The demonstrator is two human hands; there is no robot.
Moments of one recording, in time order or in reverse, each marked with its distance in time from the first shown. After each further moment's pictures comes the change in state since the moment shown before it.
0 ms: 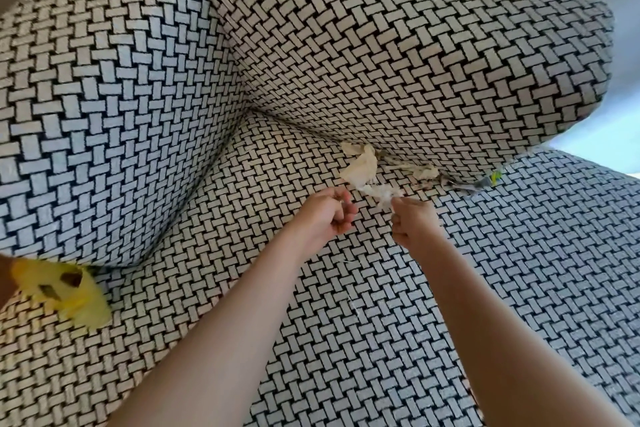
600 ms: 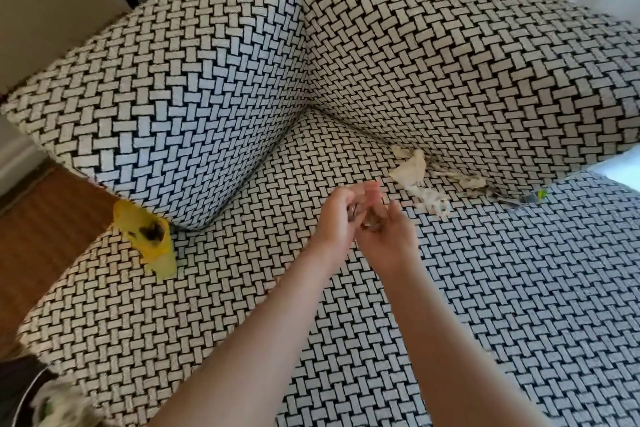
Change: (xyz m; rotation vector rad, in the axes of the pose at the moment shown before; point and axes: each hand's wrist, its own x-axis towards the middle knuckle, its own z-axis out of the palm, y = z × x) left_hand -0.066 -0.012 -0.033 -0.270 0.037 0.311; right_hand -0.077 0.032 0.076 0.713 -0.315 0.040
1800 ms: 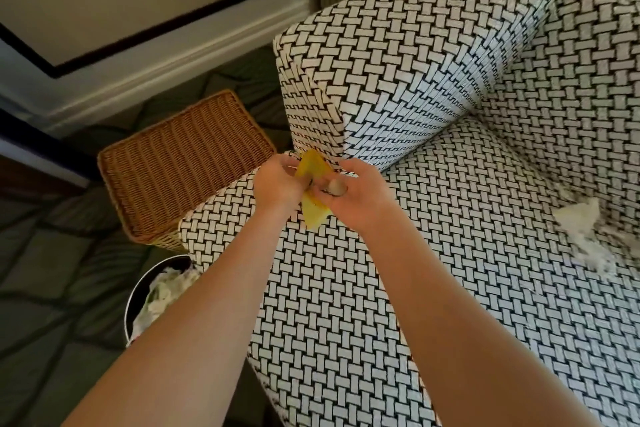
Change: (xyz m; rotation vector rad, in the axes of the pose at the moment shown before) left_hand -0.063 0.074 -0.264 0.736 0.848 0.050; right_hand -0.052 0.186 0.168 -0.478 -0.333 0.474
